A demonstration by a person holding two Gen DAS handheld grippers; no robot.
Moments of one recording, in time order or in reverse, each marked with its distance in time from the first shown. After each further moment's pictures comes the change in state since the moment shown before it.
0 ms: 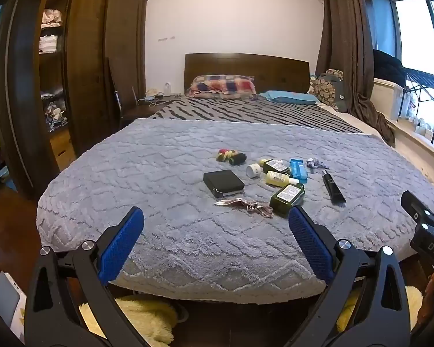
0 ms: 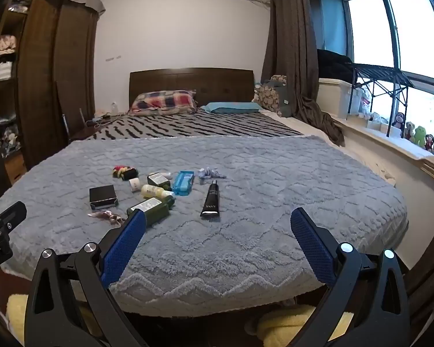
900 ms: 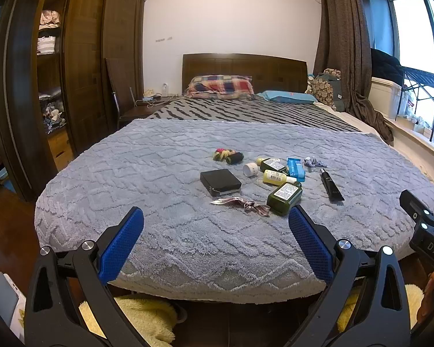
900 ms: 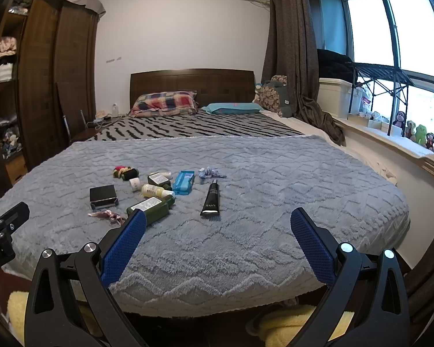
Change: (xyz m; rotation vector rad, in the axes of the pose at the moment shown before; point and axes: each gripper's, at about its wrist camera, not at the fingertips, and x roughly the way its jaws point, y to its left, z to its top) left arm 0.002 -0.006 -0.003 0.013 -0.005 0.008; right arm 0.001 0.000 -0.002 0.004 -0.014 0.001
